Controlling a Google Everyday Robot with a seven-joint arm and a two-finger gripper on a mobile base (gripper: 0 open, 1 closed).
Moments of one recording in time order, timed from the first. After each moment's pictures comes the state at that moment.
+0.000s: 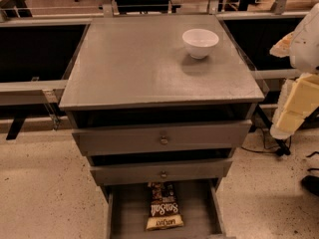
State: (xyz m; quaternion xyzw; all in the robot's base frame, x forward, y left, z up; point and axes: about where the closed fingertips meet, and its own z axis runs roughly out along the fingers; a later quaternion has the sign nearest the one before) arm 0.438 -0.216 0.977 -0.60 0.78 -0.04 0.16
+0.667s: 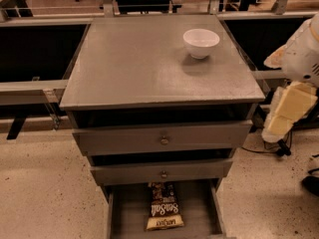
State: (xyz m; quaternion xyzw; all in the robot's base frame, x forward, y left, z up) arm 0.449 -0.218 0.951 -0.59 0.79 -0.01 0.16
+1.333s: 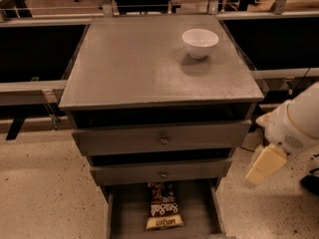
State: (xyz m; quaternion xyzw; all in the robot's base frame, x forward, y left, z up) arm 0.432 -0.226 0.807 -0.52 0.84 0.07 0.16
